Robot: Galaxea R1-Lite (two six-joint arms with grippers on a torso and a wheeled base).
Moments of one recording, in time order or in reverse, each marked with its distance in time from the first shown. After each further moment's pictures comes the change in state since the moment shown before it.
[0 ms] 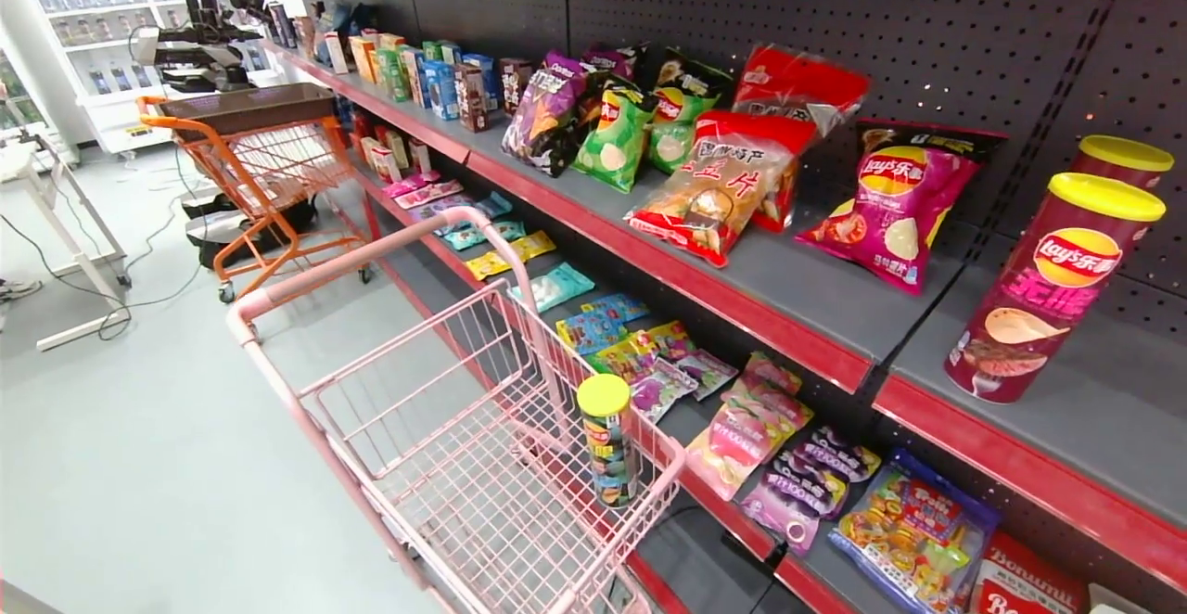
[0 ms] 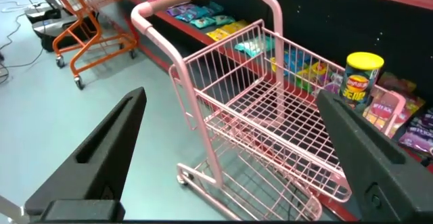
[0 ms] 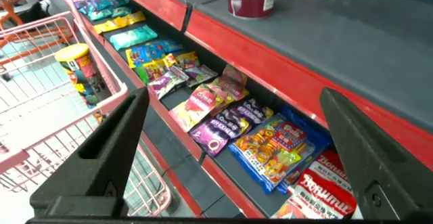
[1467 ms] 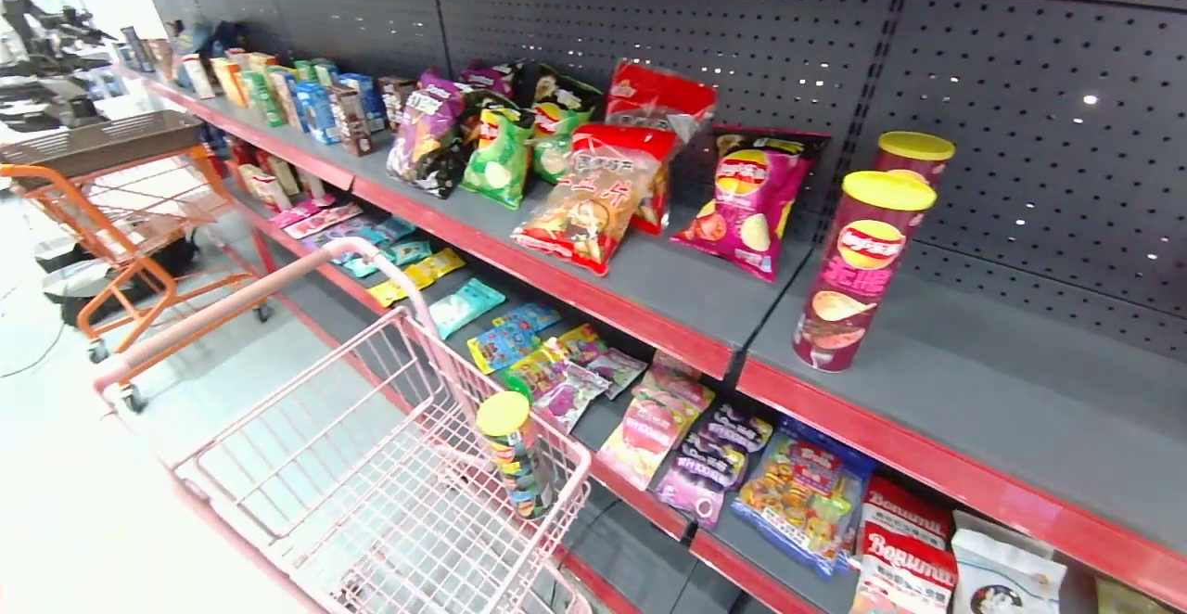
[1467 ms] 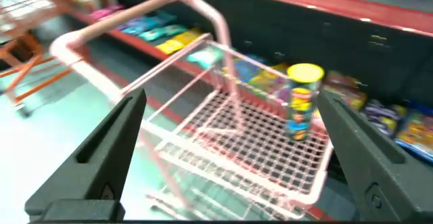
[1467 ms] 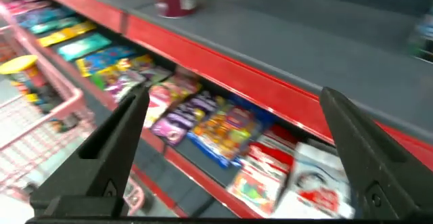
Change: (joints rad) left arm 0.000 0.000 0.000 0.000 0.000 0.000; right arm 0.000 0.000 0.000 0.000 0.000 -0.001
